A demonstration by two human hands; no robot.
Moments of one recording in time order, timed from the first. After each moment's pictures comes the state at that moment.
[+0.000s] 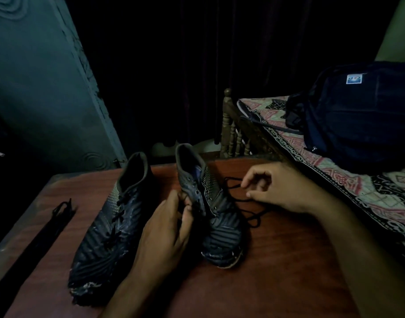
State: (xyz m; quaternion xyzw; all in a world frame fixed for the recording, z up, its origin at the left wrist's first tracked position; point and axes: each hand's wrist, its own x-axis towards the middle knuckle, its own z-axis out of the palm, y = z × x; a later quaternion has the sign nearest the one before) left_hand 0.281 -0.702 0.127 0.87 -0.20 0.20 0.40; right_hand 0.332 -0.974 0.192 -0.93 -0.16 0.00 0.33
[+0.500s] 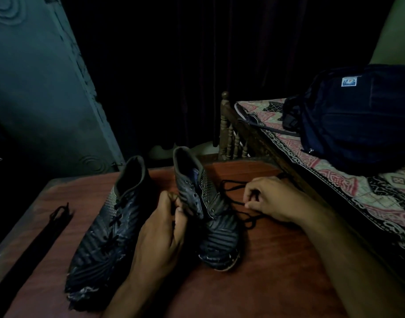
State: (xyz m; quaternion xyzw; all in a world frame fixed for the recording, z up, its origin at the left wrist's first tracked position) left_hand 0.276 -0.706 0.134 0.86 -0.17 0.21 0.43; right_hand 0.341 -0.974 0.166 -0.98 -0.15 0.00 0.16
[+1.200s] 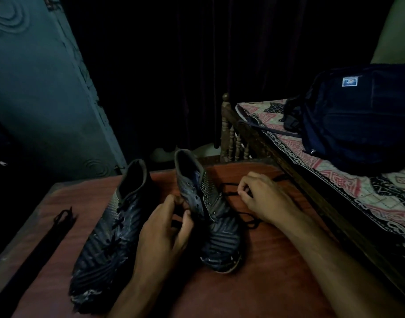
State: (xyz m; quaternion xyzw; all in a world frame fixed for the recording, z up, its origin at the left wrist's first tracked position) left_hand 0.276 -0.708 0.135 0.87 -0.14 0.21 0.43; right_hand 0.358 -0.956 0.133 -0.97 -0.10 -0.13 0.20
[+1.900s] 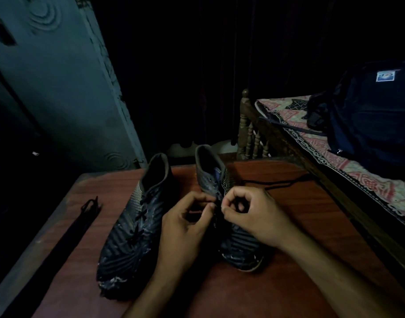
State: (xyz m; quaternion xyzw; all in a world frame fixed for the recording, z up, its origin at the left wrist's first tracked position) left_hand 0.280 -0.712 0.139 0.78 -0.10 0.15 0.60; right_hand 0.306 -0.883 0.159 -0.85 -0.17 -0.05 0.50
